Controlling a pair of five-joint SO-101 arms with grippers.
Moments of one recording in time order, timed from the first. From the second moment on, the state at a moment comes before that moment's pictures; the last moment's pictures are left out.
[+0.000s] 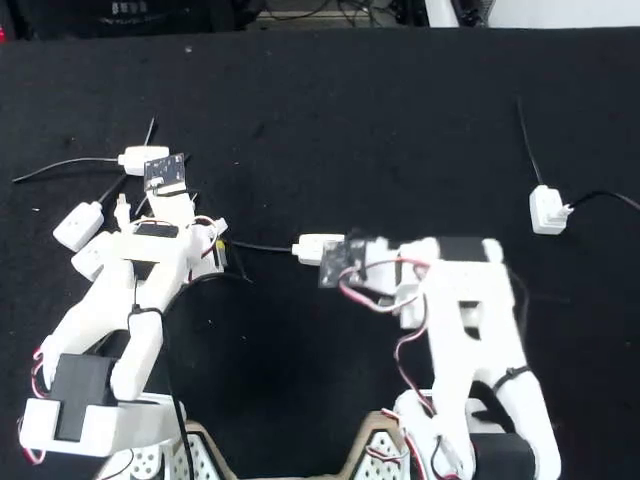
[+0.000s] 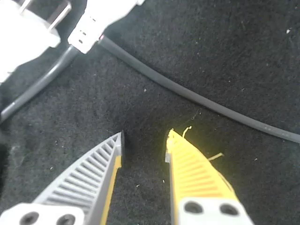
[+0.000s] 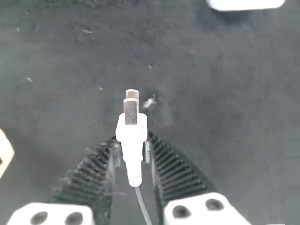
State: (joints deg) left arm -0.4 -9.2 47.3 40.9 15.6; right arm 1.0 -29.0 54.5 66.8 85.0
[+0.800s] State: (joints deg) left arm -0.4 -9.2 47.3 40.9 15.6; right arm -0.2 -29.0 66.4 50.8 65.0
